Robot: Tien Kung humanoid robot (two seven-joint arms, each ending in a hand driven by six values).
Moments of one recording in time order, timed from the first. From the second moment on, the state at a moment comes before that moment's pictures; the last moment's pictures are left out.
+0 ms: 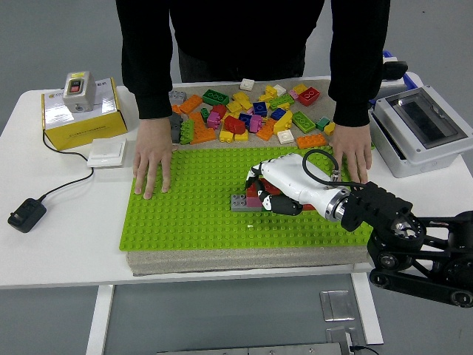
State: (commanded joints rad) left arm -0.07 0.19 -0.97 -0.18 1.20 0.09 0.30; right arm 0.83 -0.45 0.15 1.54 -1.75 -0.29 -0.30
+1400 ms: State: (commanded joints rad) left arm -0.06 0.19 -0.96 -0.18 1.18 0.09 0.30; right arm 0.82 -0.46 0.15 1.53 -1.70 -0.31 -0.26
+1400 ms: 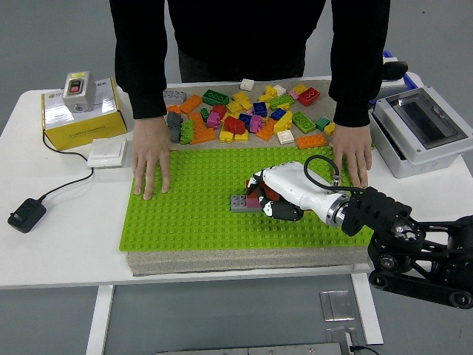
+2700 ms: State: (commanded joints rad) left arm -0.07 0.19 -0.96 -0.18 1.18 0.09 0.29; right arm 0.80 -0.48 0.16 1.50 -1.67 -0.31 -0.26
